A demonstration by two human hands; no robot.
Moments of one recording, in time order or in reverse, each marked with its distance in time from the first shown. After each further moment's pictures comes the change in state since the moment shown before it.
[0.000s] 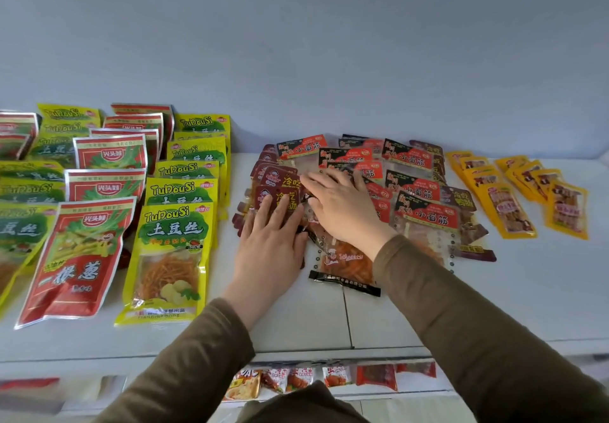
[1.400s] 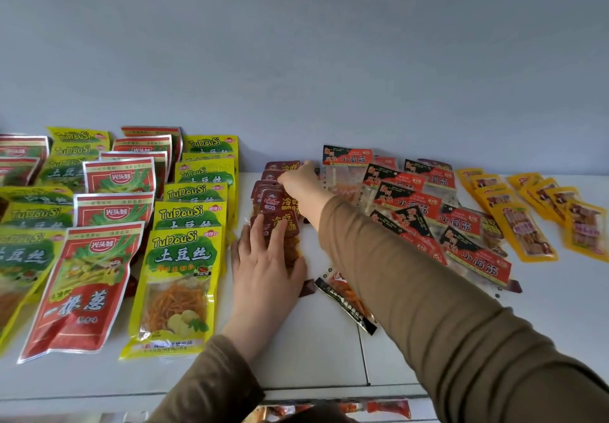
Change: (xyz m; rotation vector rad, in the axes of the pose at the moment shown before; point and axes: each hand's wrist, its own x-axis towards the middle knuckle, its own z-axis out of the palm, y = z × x) left_hand 0.000 -0.011 0.000 -0.153 0.076 -0.245; right_hand 0.121 -0.063 -0.010 1.244 -0.029 0.712
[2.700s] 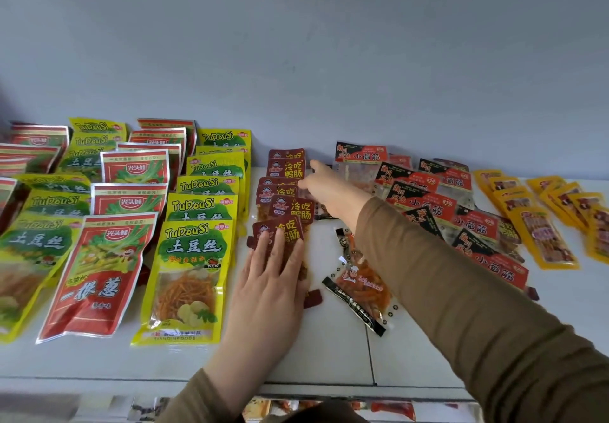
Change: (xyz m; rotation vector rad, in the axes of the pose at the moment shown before) left_hand -0.043 -0.008 -0.020 0.177 -0.066 0.207; right_hand 0.007 0.012 -0.023 -0.108 -0.192 -0.040
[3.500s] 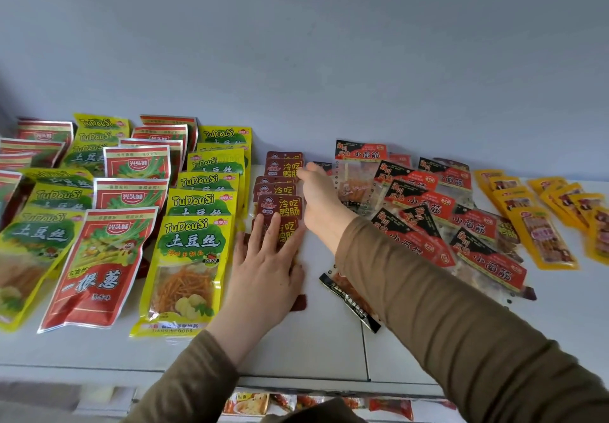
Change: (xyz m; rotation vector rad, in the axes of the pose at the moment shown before) left_hand 0.027 -0.011 0.011 0.077 -0.057 -0.041; right_hand -0.022 0.007 0.033 0.608 0.115 0.064
